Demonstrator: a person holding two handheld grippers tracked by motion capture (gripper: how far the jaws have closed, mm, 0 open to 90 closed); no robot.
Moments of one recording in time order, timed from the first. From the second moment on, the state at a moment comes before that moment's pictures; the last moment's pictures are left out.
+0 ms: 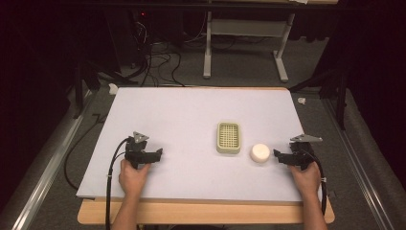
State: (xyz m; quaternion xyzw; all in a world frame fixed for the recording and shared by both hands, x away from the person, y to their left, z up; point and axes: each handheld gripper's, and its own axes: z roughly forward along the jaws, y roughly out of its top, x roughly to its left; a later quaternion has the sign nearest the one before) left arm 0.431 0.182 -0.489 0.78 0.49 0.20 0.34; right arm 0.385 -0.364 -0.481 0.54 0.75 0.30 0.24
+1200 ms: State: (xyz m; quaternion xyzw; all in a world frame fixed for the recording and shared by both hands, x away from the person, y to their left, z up) left arm 0.431 0.182 -0.489 0.78 0.49 0.20 0.34; right arm 0.385 -0.363 -0.479 0.55 0.74 0.30 0.24
